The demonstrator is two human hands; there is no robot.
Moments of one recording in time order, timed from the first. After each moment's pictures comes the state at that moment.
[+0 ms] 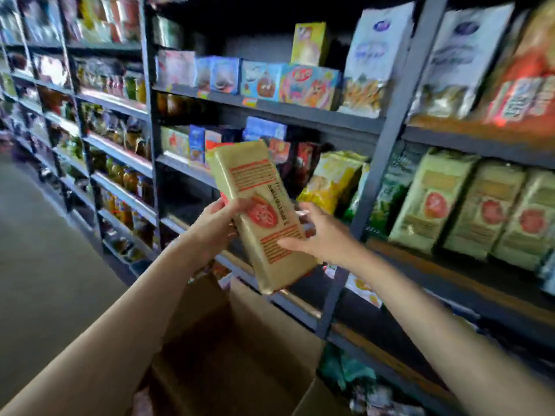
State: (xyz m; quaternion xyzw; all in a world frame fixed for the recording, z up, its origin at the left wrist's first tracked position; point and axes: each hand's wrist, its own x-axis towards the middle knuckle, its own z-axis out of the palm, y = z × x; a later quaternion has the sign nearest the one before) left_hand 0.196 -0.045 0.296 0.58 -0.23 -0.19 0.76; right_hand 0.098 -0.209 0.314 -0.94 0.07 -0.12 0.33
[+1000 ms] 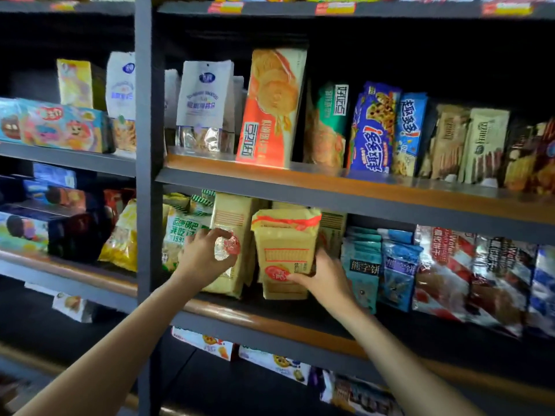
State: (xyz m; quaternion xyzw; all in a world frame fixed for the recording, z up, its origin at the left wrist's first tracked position) left_hand 0.091 -0.385 0.324 0.82 -0.43 0.11 0.36; right_hand -0.090 -0.513 0.319 -0.87 0.30 -0.35 0.20
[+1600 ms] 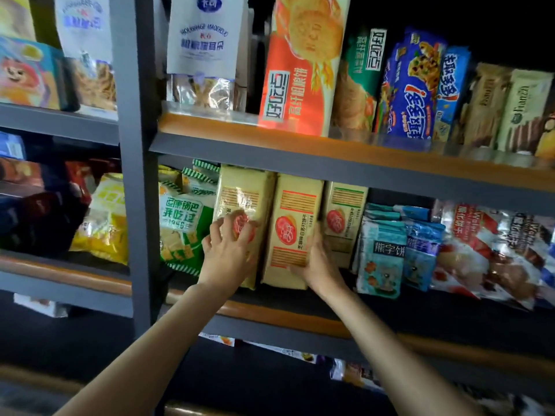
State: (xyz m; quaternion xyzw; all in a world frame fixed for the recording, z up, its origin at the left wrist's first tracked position) left_hand 0.127 -0.431 0.276 0.80 -0.52 0.19 0.24; right_hand -0.009 -0.542 0.272 -0.85 0.36 -0.33 0.19
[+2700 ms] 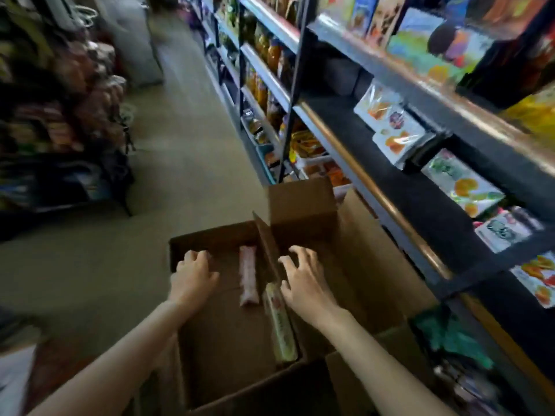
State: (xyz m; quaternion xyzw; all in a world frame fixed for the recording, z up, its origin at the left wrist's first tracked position) left_hand 0.138 0.149 0.010 0.95 0.13 -0.10 0.27; right_hand 0.136 -0.062 0.037 -0.98 -0.14 0.10 0.13
